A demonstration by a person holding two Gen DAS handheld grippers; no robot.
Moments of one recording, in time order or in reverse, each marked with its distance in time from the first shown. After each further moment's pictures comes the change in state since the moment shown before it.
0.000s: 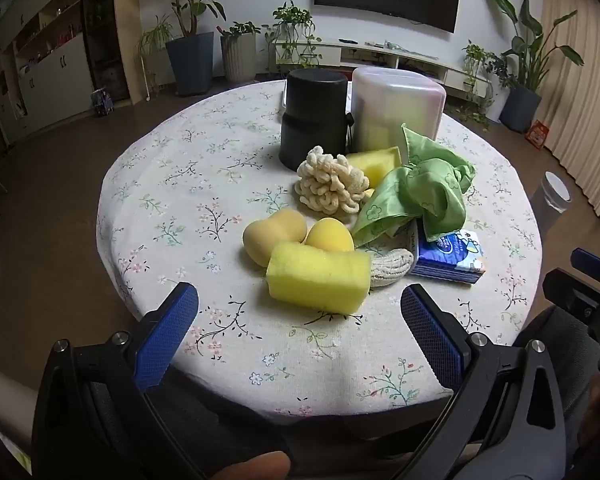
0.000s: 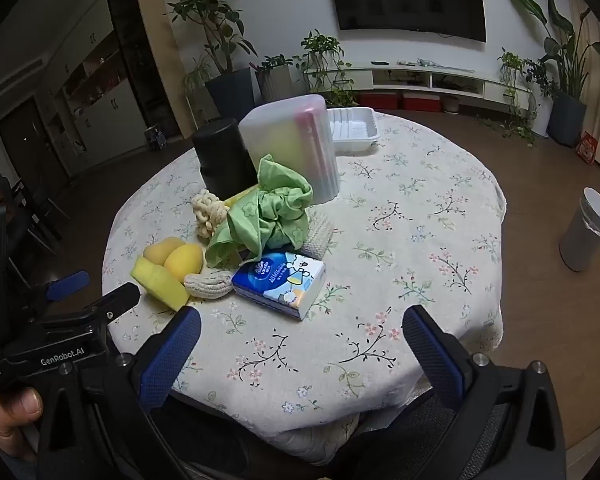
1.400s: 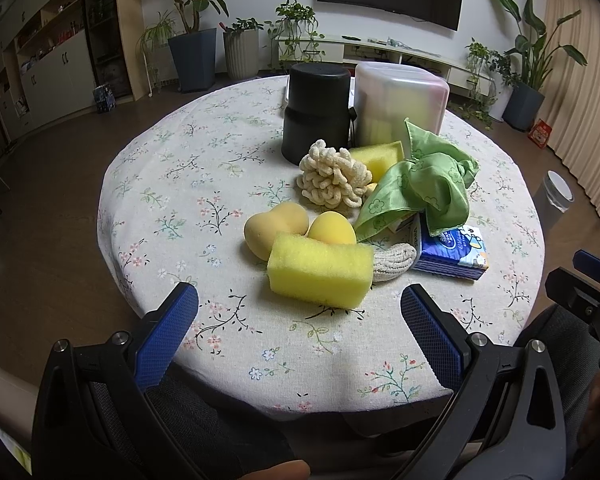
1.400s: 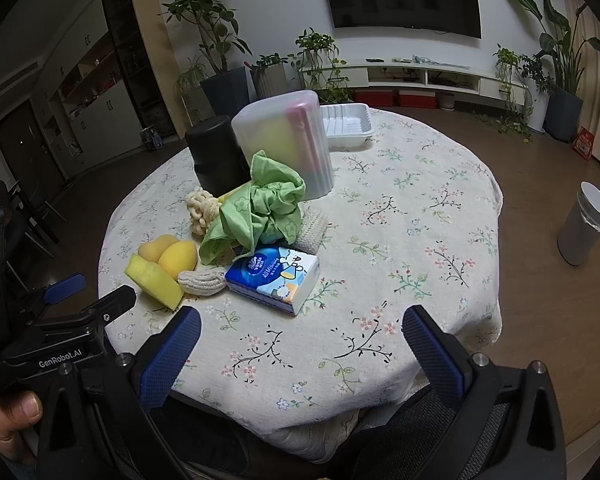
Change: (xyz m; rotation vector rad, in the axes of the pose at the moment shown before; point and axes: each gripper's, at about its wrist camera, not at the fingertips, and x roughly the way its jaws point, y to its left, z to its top) left arm 0.005 -0.002 -0.006 0.005 0.013 0.015; right arm 0.000 -0.003 -0.003 0.001 0.009 -0.004
